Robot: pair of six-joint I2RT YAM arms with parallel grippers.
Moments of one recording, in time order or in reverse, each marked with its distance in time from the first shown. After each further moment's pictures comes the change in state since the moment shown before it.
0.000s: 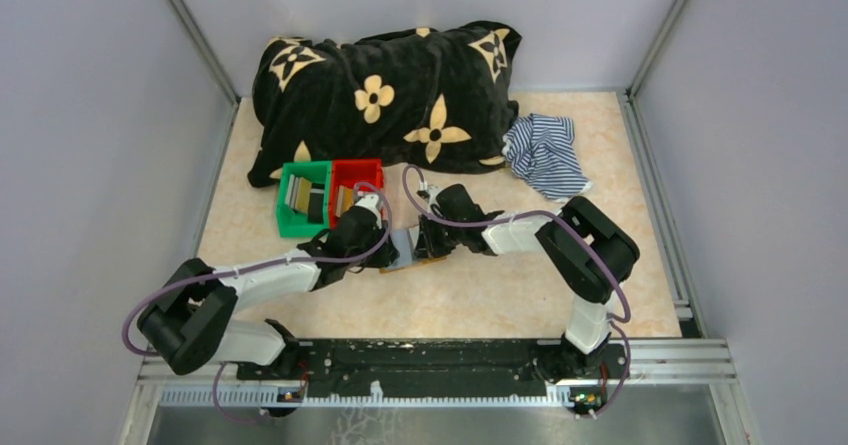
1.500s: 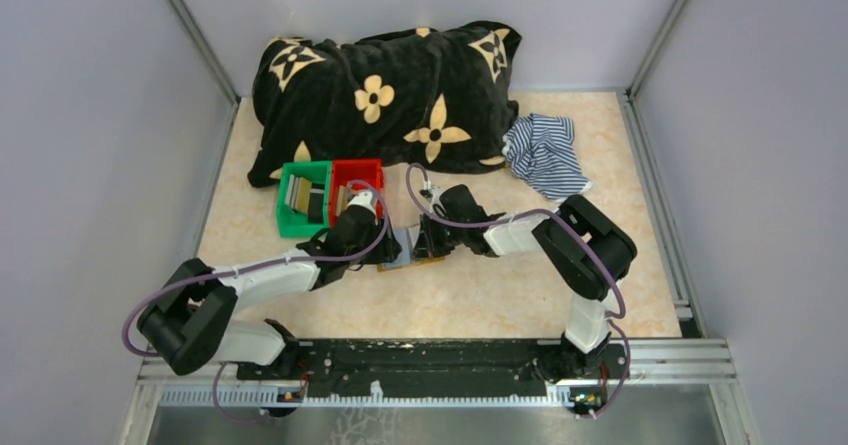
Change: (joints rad) left arm 0.012 0.005 -0.001 0.007 -0.075 -0.046; right arm -0.021 0.022 -0.032 0.100 -0.051 0.041
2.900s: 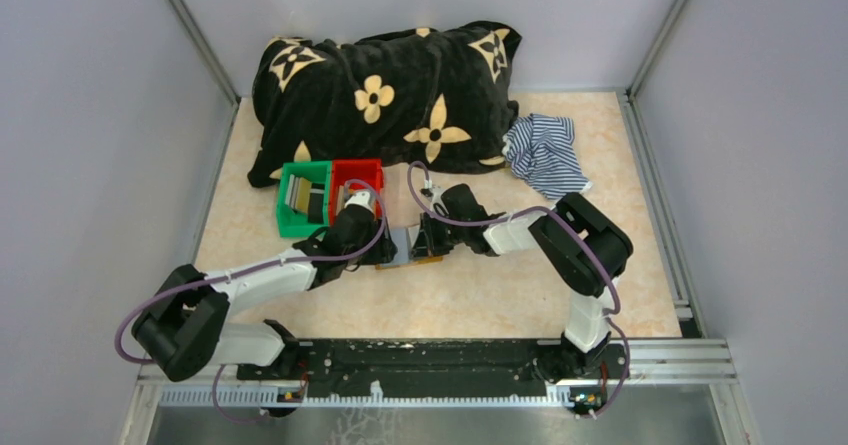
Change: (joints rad) left arm 0.001 -0.031 0.019 -0.078 -0.015 0.002; right arm -0.011 0.027 0.000 0.043 -0.043 0.025
